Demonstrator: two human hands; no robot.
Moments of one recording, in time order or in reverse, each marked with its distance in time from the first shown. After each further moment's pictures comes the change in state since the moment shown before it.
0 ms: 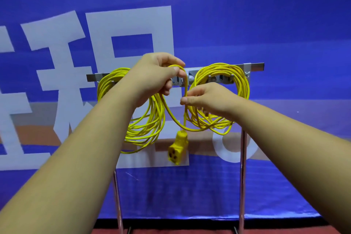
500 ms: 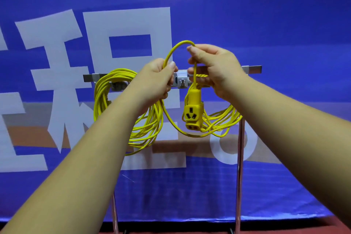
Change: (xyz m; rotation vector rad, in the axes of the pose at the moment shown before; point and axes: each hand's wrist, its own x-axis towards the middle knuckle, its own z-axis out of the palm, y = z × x) left_hand 0.012 -0.029 0.007 -0.038 0.084 0.032; right_hand 0.019 -0.059 -0.025 0.691 0.361 -0.011
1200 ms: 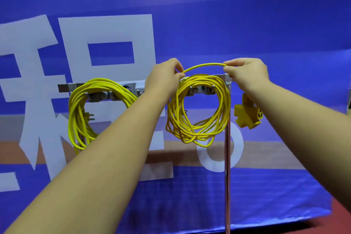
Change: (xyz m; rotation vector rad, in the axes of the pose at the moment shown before) left_hand 0.104 -0.018 0.074 0.640 0.144 0.198; right_hand 0.048 0.011 -0.142 -0.712 0.470 -0.074
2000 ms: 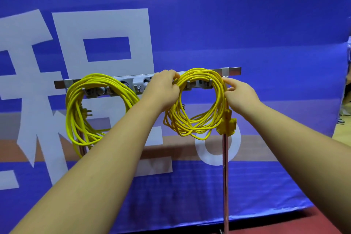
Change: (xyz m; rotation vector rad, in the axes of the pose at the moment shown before) left_hand -0.039 -0.009 0.007 0.054 -0.119 0.074; right_hand -0.040 0.057 0.017 -0.273 -0.202 0.041
